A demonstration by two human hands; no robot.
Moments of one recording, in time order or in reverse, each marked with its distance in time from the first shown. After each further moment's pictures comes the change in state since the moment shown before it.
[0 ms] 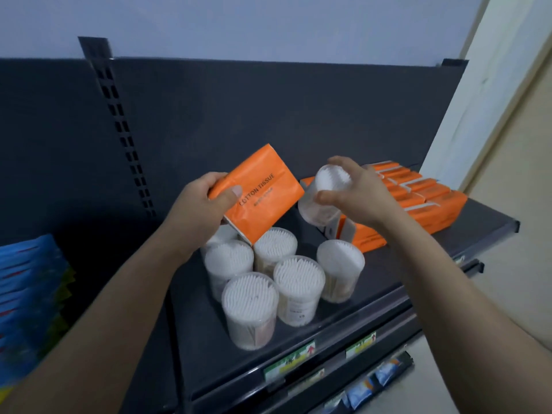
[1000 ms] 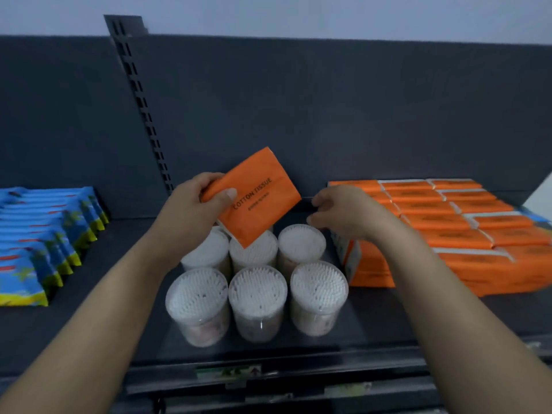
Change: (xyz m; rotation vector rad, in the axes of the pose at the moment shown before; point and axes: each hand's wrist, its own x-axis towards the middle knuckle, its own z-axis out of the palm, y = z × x) left_hand -0.001 0.013 0.069 0.135 0.352 -0.184; right_hand 0.075 0.043 0.011 -0.216 -0.524 -0.344
